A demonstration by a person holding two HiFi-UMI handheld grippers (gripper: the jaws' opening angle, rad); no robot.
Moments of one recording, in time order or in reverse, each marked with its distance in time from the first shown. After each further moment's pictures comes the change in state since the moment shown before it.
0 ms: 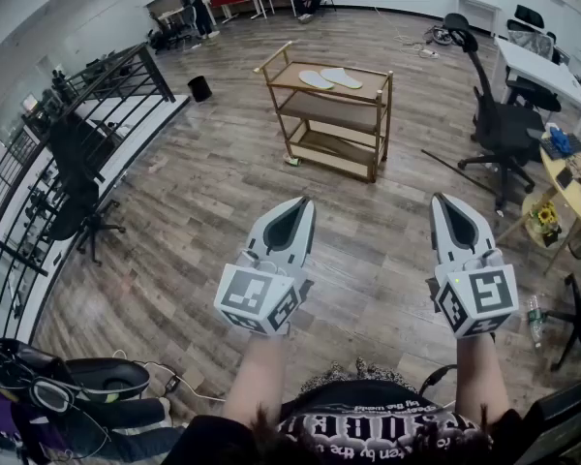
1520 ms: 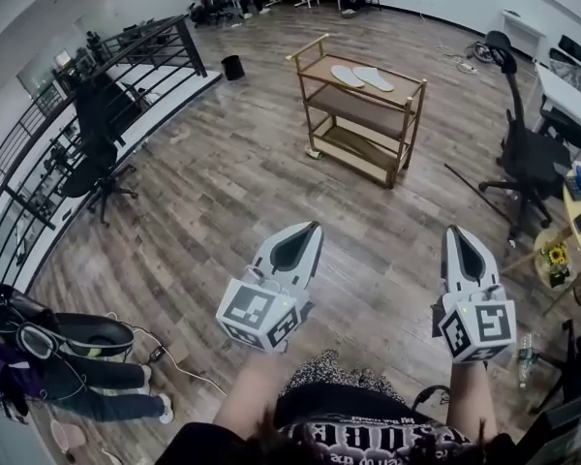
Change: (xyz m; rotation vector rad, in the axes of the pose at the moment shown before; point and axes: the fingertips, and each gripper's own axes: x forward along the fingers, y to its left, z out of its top) left arm -0.005 -0.021 -0.045 -0.071 0.095 0.087; right arm -0.001 -0.032 -0.048 0.103 0.029 0.060
